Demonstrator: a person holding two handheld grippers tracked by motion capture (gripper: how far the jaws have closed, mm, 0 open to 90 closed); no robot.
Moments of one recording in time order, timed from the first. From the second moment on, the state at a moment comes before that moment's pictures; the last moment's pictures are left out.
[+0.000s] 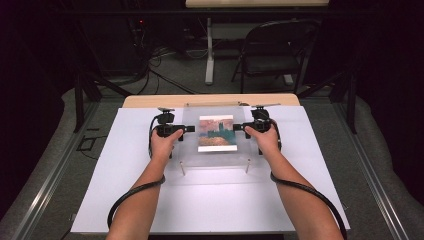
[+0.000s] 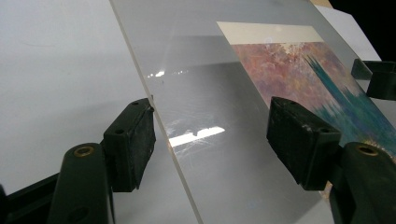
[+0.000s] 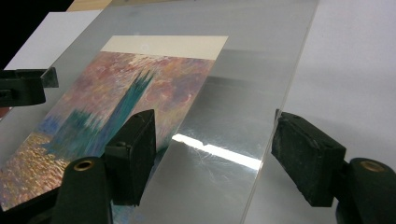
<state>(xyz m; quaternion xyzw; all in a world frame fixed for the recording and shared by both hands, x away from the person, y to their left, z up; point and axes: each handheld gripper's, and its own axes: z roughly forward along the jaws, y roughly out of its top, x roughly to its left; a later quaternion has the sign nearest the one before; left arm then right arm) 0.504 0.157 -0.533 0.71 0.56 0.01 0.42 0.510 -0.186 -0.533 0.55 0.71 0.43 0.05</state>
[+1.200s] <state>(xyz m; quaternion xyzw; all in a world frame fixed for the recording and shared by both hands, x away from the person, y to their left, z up) 0.472 0.165 -0.487 0.71 0.54 0.06 0.45 0.474 -0.187 -0.492 0.50 0.73 0.46 0.12</state>
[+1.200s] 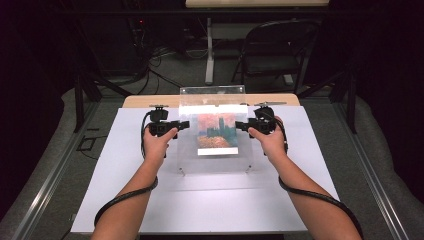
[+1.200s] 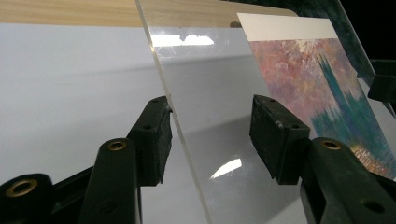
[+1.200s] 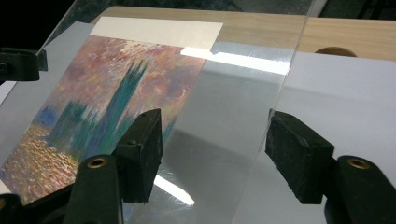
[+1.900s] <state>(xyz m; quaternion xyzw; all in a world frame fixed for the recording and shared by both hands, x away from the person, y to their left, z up) 0.437 0.175 -0.458 0.73 0.49 0.08 0.47 0.438 -0.194 -0.460 0.46 0.74 0.46 0.16</state>
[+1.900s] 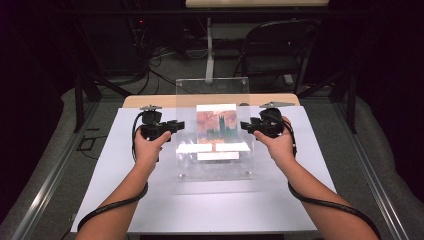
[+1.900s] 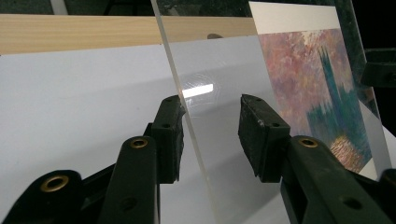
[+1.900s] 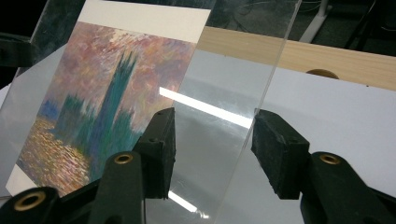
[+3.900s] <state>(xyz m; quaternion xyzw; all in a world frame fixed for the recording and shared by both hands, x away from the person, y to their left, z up) 0.335 0.189 -0.428 0.75 0.42 0.12 0.50 0.340 -0.215 -0.423 0.42 0.75 0.49 0.15</state>
